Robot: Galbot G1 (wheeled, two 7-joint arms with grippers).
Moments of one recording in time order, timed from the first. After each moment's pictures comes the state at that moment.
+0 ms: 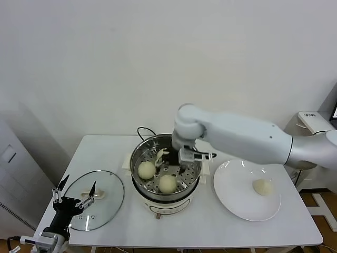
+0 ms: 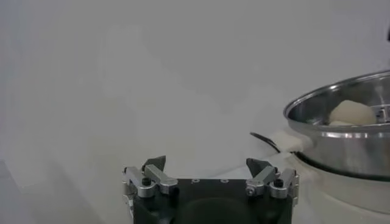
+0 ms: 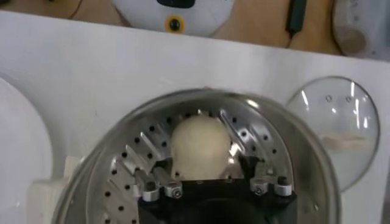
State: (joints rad) left arm 1.63 -1.46 -0.82 -2.15 0.12 0.00 0.25; right arm 0.46 1.04 -1.07 1.46 -0.14 0.53 -1.19
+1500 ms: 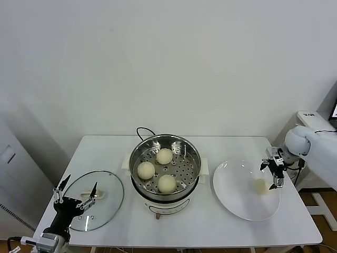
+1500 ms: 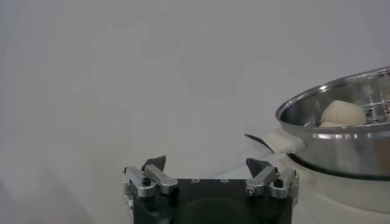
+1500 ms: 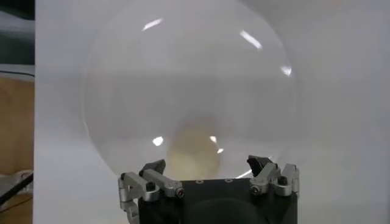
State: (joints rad) left arm 1.65 -1.45 -0.81 -2.17 0.14 0.01 0.25; right arm 0.05 0.60 -0.84 1.05 -0.09 -0.01 -1.15
